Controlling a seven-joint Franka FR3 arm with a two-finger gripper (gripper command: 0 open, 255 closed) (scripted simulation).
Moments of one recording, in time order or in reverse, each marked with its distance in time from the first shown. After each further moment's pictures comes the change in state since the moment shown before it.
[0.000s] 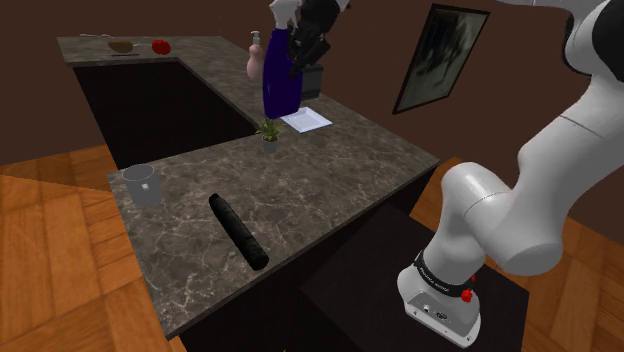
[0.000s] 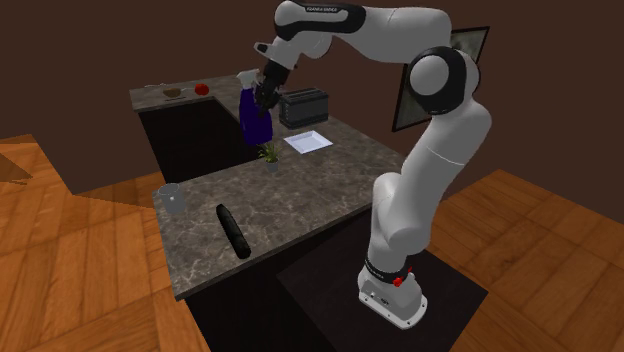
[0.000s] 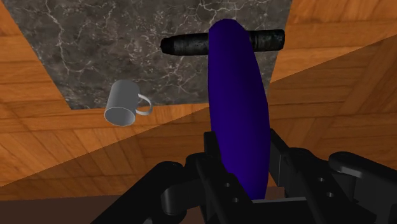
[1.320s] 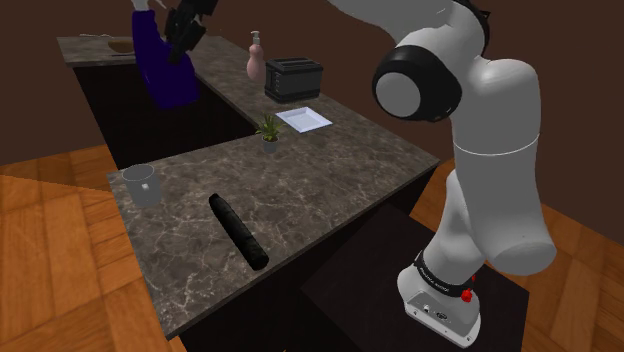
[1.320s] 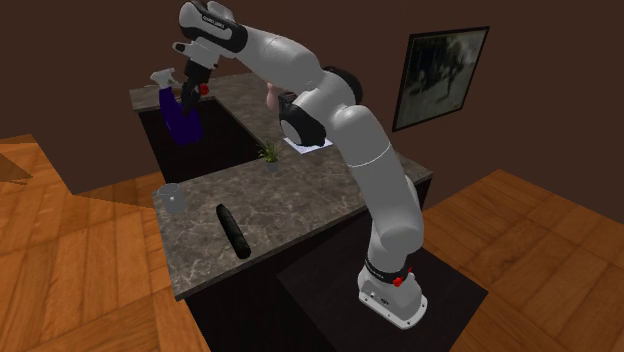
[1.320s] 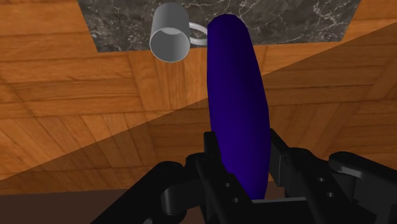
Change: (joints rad) arm -0.151 0.890 0.001 0.886 0.595 -0.217 0.035
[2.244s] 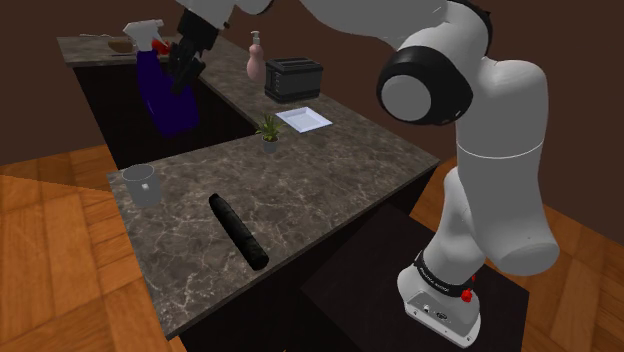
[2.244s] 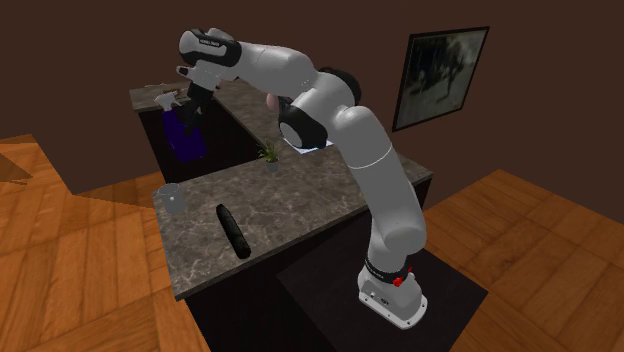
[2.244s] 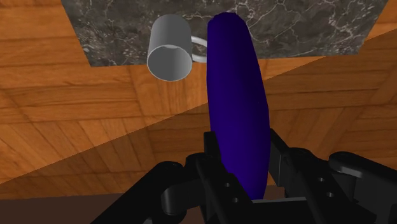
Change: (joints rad) arm 0.075 -0.014 0.000 -0.202 -0.001 0.151 -0.092
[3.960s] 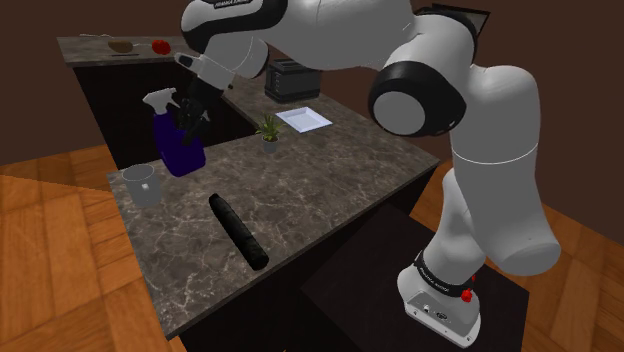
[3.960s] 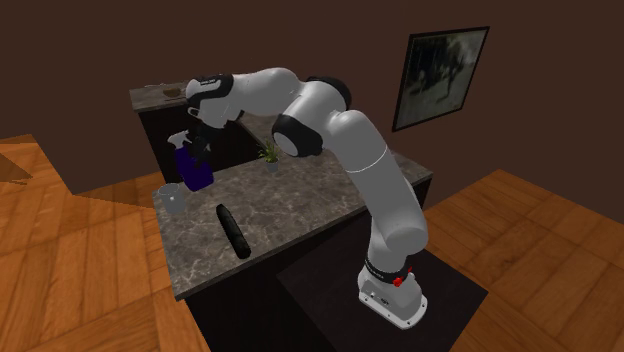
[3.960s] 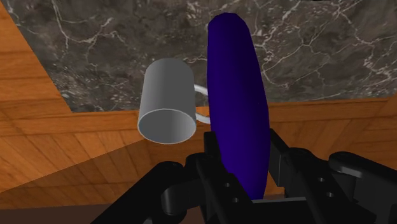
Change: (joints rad) arm 0.041 0.055 0.042 -0.255 0.087 0.232 -0.189
